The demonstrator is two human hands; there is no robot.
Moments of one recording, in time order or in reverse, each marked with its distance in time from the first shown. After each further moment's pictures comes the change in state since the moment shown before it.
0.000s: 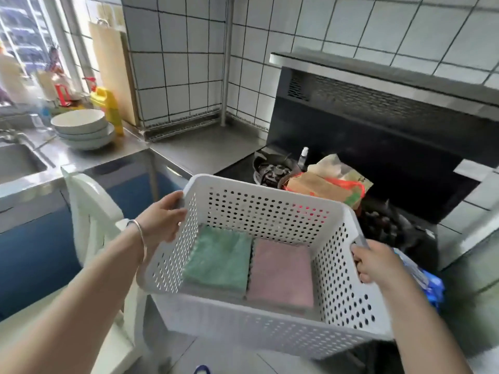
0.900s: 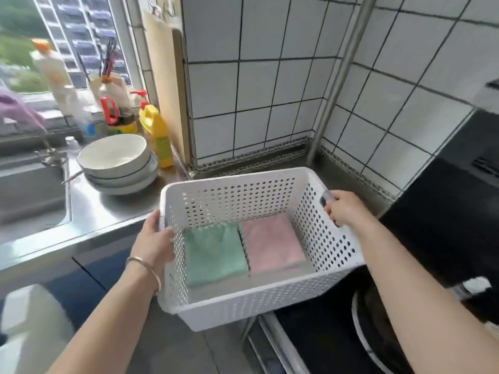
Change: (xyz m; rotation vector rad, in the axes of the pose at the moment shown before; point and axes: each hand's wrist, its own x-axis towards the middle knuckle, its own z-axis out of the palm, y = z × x) left_hand 0.450 0.053 -0.132 -0.189 0.604 -0.173; right_hand 0.482 -0.392 0.372 -0.346 -0.323 -0.318
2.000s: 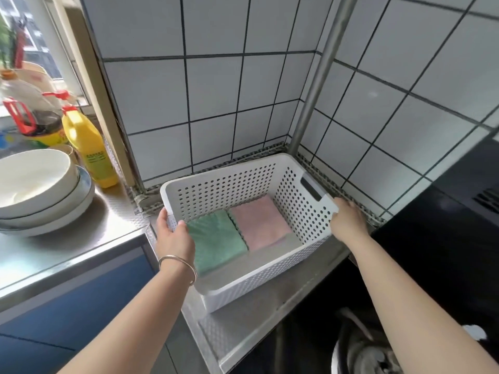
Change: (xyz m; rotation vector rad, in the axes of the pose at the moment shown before) left_hand 0.128 0.022 0.183 -0.204 0.172 -0.090; right_hand 0.165 0.052 -0.031 -0.466 0.136 0.002
